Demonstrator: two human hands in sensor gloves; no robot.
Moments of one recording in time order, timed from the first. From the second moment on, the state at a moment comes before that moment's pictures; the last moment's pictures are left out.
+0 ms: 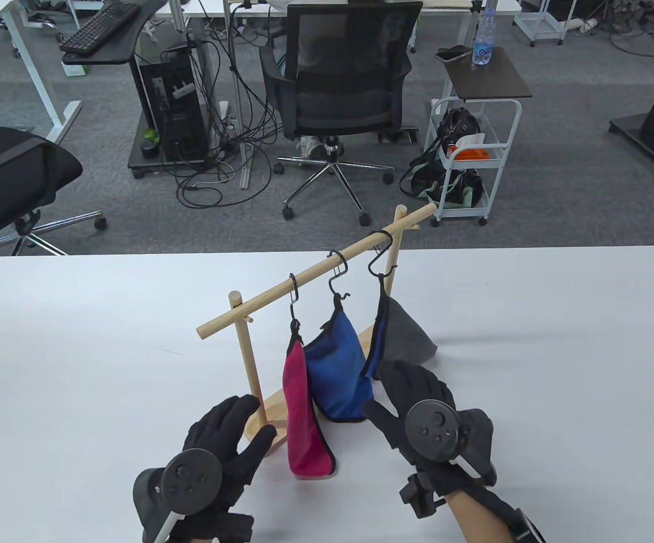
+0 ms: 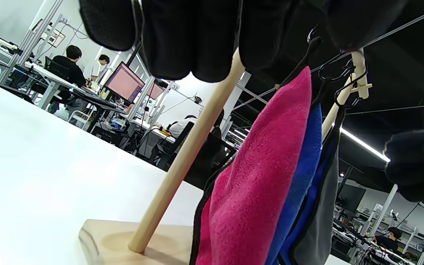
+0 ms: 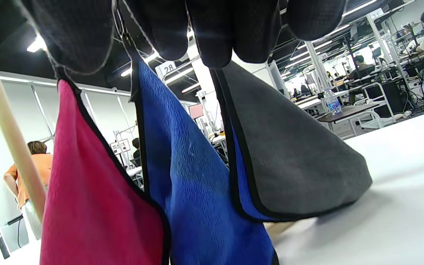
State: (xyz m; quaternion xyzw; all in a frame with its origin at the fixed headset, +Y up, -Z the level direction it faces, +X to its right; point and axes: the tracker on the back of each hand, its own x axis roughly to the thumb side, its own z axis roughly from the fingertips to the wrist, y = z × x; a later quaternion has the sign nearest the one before) left_hand -0.207 -0.670 -0.258 0.12 -0.04 0.27 0.95; right_hand 0.114 -0.635 -0.316 0.12 -0.11 0.96 0.22
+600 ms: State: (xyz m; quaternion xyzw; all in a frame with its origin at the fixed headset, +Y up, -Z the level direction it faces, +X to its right) left_hand -0.212 -0.670 -0.259 0.13 -0.03 0.27 0.95; right_hand 0.123 -0.592 -0.391 0.07 -0.15 0.96 0.24
